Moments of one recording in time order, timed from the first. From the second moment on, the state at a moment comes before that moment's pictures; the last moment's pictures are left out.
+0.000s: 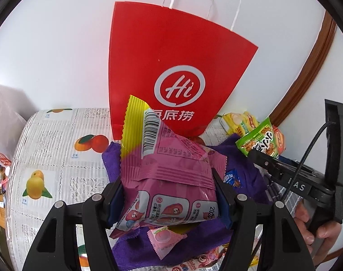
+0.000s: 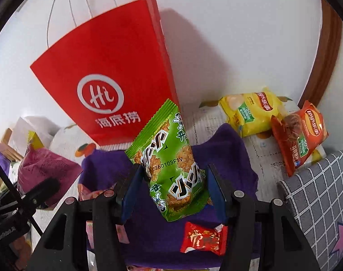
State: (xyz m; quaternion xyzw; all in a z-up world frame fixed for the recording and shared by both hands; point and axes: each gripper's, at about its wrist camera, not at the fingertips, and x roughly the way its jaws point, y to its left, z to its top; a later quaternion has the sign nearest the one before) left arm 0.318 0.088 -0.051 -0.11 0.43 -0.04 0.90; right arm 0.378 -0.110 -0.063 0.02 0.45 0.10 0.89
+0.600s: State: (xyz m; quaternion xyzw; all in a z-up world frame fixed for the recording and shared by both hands) left arm 0.318 0.091 -0.049 -0.11 0.43 -0.02 0.90; right arm 0.389 -0.100 -0.089 -0.04 0.49 0.09 0.87
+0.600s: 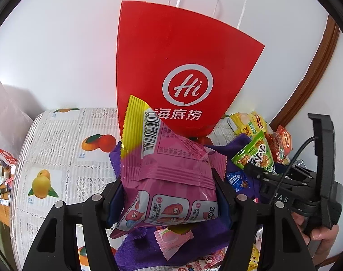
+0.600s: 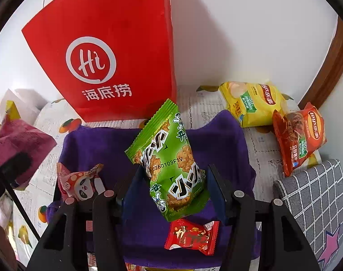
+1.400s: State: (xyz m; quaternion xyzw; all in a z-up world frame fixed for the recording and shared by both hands) left arm 0.317 0.089 -0.049 -0.11 0.43 -0.03 0.90; right arm 0.397 -0.094 -0.110 -0.06 0.53 0.08 0.84
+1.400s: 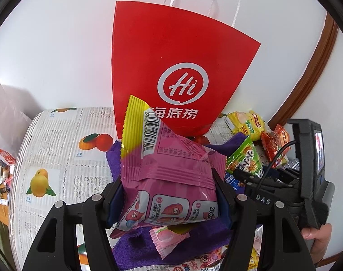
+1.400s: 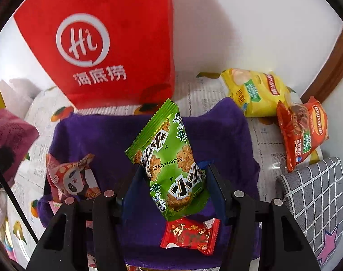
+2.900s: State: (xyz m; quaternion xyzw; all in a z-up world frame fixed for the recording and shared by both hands) left arm 0.321 0.084 -0.053 -0.10 0.44 -0.03 0.89; right arm 0.398 -0.055 -0.161 -0.10 0.58 0.10 0.80
